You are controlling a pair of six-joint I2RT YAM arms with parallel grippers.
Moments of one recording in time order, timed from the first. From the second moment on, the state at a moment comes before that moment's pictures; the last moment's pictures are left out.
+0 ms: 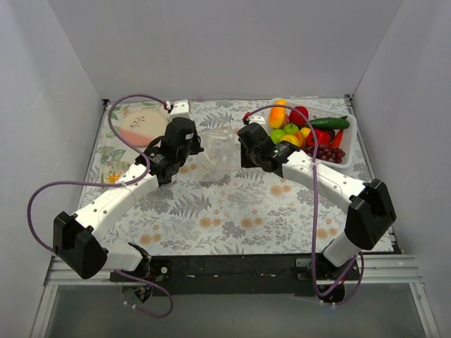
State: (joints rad) left arm -0.62 1.31 1.19 -0.34 -0.42 -0.47; right arm 0.79 1.58 1.31 -0.52 0.32 0.52
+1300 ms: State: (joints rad) left arm -0.63 1.56 1.24 -0.24 -0.20 -0.68; right arm 0.31 1.66 1.23 -0.44 0.26 0.36
